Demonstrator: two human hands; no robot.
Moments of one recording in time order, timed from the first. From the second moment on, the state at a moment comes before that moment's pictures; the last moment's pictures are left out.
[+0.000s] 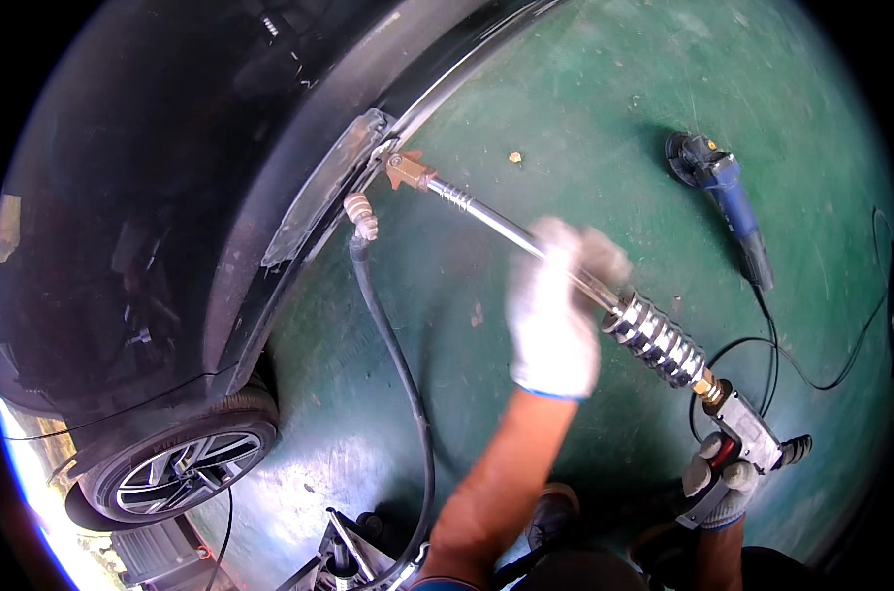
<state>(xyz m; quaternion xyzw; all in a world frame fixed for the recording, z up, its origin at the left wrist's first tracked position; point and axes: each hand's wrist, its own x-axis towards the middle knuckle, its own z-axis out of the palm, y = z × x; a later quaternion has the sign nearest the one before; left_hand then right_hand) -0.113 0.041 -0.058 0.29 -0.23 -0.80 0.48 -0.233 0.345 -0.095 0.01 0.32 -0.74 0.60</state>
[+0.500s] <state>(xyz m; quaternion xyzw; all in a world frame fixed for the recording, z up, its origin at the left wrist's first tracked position) -0.080 -0.099 -0.024 0.30 -0.17 -0.77 0.53 -0.224 0.344 -0.081 0.08 0.30 -0.74 0.59</state>
